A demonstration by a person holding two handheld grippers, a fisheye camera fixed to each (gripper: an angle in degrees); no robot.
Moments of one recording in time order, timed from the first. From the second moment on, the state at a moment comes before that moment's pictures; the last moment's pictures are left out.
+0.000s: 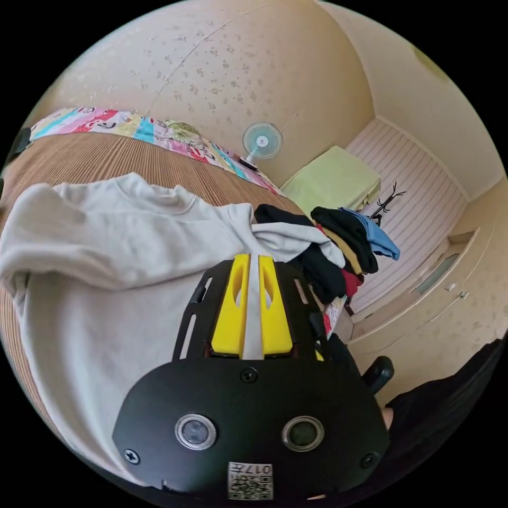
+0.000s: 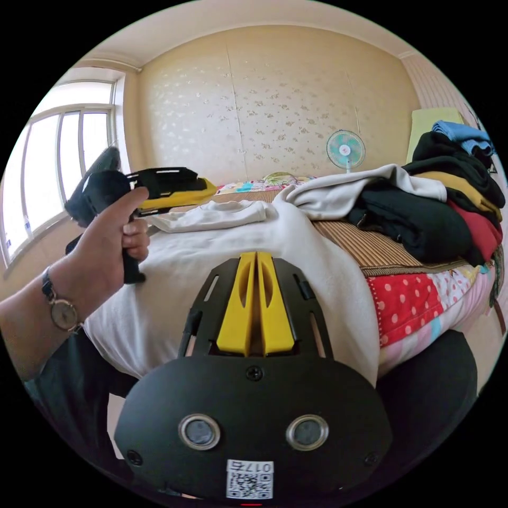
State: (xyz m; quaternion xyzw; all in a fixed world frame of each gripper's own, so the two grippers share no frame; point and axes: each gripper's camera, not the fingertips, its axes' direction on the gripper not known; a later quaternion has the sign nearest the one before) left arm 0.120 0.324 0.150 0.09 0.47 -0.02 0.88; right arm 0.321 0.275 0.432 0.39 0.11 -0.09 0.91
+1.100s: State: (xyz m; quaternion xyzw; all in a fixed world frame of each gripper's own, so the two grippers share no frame) left arm -0.061 0.427 0.233 0.13 0.50 -0.11 0.85; right arm 0.436 0.036 0.146 0.06 0.41 -0.07 0.91
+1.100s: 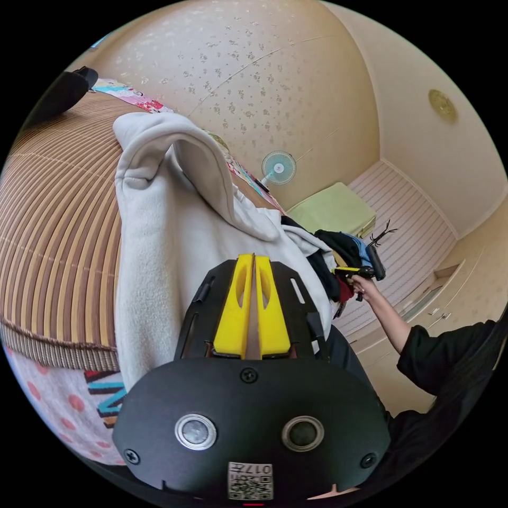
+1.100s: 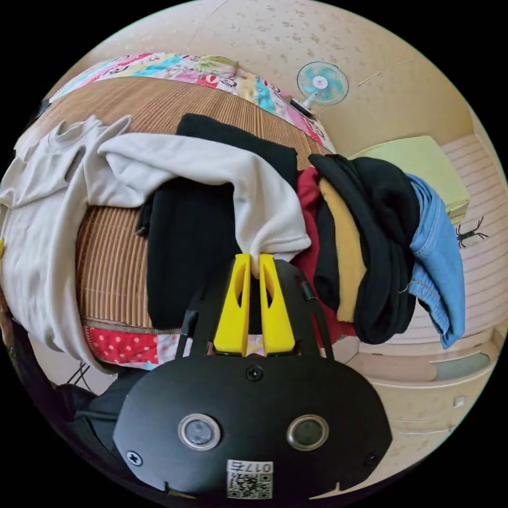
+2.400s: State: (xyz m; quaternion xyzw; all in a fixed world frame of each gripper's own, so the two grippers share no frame) left arm -0.115 0.416 0.231 0.13 0.50 -0.10 0.85; right arm 0.265 0.120 0.246 0.09 -0.03 -0.03 1.00
